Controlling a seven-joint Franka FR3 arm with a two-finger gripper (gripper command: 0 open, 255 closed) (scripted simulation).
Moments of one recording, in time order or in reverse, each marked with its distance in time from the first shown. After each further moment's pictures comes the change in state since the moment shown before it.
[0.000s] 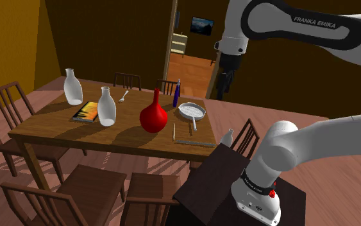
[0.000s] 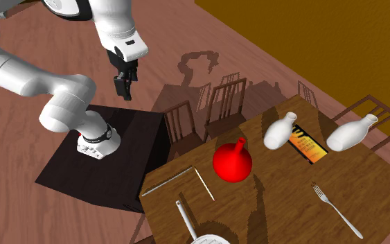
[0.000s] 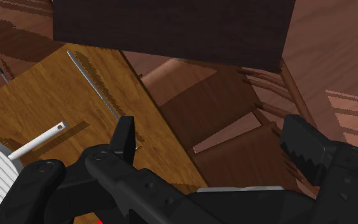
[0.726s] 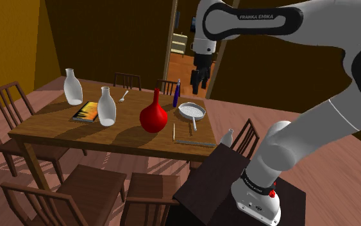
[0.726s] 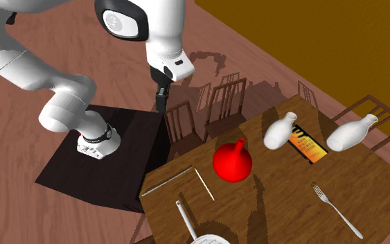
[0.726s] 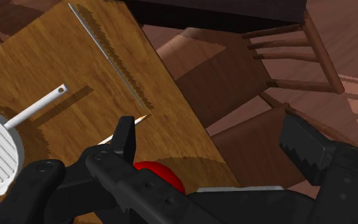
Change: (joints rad) arm -0.024 0.370 -0.017 0.180 -0.022 0.162 -0.012
